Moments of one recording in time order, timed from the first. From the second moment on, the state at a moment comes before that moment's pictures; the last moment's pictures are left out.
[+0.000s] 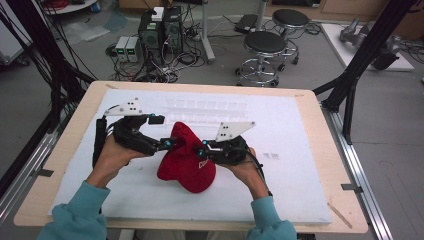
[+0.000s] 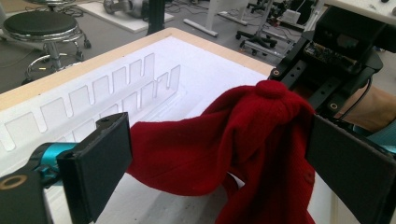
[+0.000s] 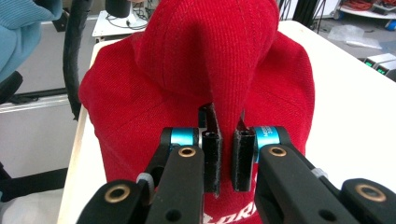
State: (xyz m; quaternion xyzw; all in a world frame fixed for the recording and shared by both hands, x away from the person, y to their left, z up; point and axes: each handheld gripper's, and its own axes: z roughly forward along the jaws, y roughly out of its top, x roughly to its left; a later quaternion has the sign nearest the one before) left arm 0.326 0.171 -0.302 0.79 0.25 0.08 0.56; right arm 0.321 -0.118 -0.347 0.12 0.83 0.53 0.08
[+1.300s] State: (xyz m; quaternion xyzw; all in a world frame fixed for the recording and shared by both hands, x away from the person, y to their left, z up) left arm 0.279 0.170 -0.380 0.79 0.23 0.04 0.57; right arm 0.318 -0.127 -0.320 0.18 0.78 0.59 0.14
